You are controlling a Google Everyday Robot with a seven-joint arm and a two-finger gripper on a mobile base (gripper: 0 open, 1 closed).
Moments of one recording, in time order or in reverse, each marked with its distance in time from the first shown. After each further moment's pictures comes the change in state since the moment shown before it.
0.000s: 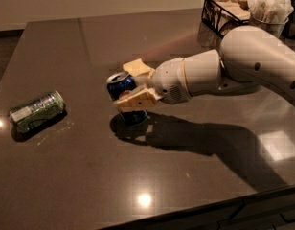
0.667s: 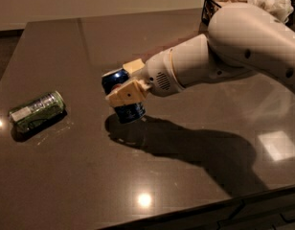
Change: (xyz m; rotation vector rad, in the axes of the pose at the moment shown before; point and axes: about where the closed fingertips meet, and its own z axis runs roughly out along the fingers) arm -0.015 0.006 0.004 0.082 0.130 0.184
